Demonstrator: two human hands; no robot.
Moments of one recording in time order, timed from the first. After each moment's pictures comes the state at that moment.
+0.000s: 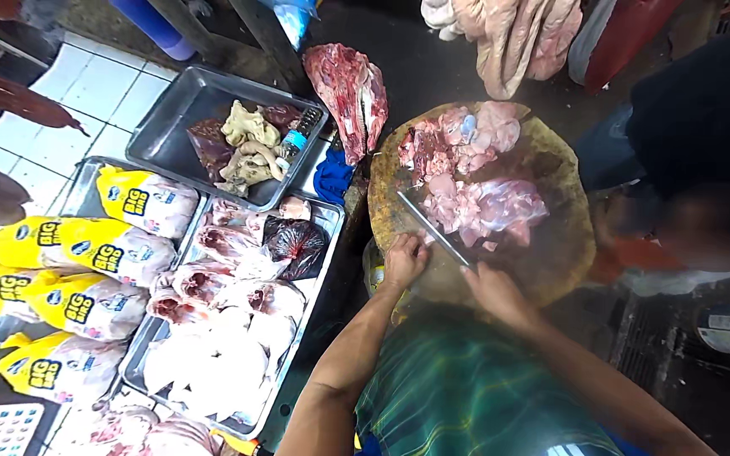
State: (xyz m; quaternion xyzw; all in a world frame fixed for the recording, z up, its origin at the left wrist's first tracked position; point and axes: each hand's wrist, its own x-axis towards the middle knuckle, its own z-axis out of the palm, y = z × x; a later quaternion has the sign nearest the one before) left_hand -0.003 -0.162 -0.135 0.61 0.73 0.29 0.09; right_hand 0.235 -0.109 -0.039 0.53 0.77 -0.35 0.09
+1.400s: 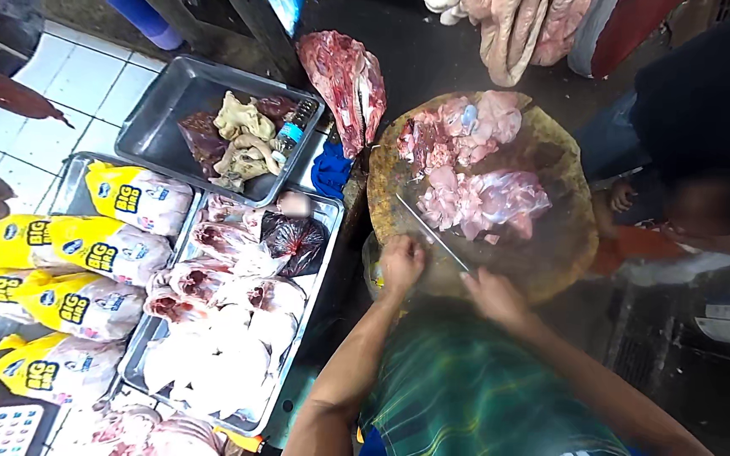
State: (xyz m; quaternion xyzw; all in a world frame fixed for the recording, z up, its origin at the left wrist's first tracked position) left_hand 0.010 -0.180 -0.102 0.52 0.79 0.28 0.12; right_hand 0.240 -0.132 -0.042 0.54 0.76 -0.34 0.10
